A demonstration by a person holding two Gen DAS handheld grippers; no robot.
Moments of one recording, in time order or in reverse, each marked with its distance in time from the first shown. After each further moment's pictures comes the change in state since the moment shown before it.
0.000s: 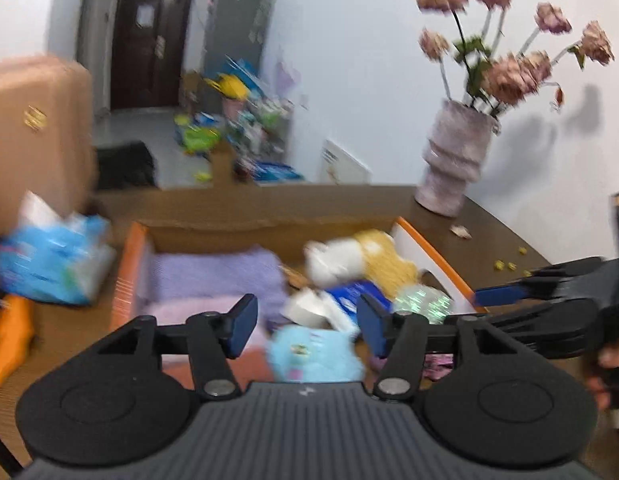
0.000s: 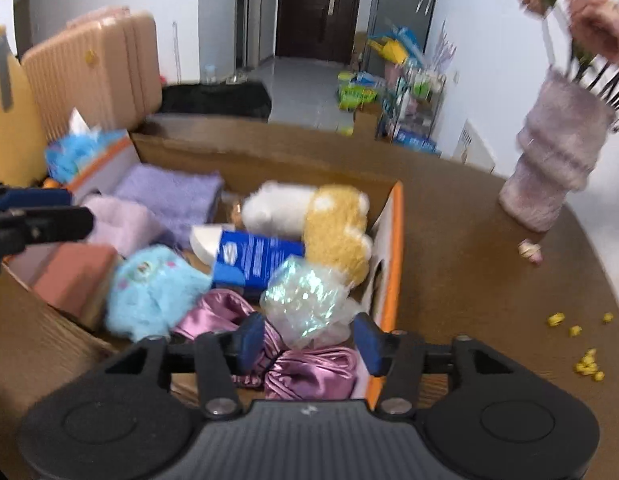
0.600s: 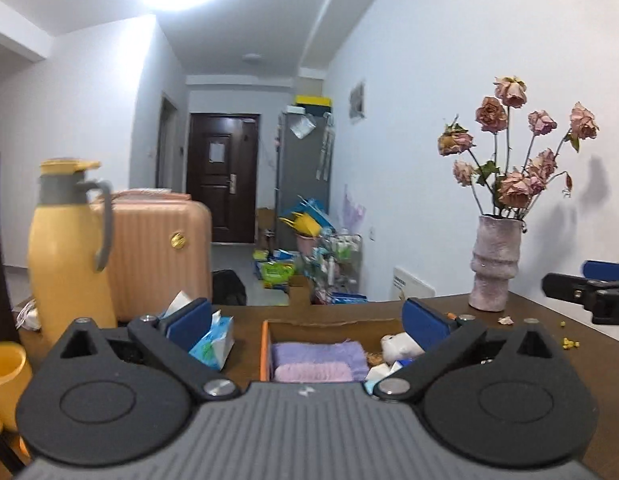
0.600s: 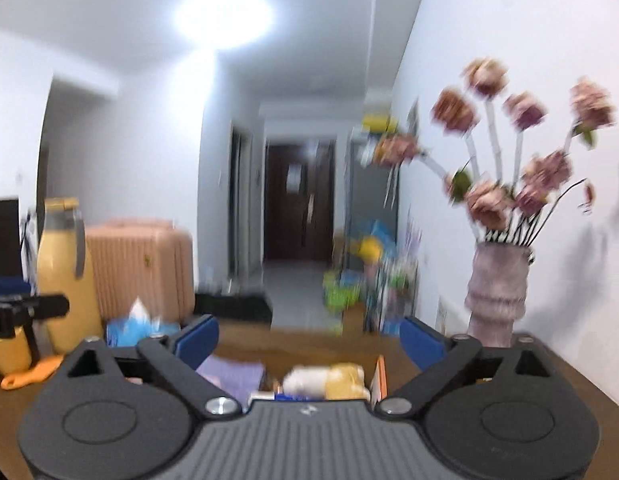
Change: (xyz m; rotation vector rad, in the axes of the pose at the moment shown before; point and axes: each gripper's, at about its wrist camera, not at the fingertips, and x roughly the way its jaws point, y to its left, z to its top) left arm -0.143 -0.007 -0.070 0.018 -0.438 0.231; right arm -0.143 0.029 -0.081 0.093 -0.708 -0.032
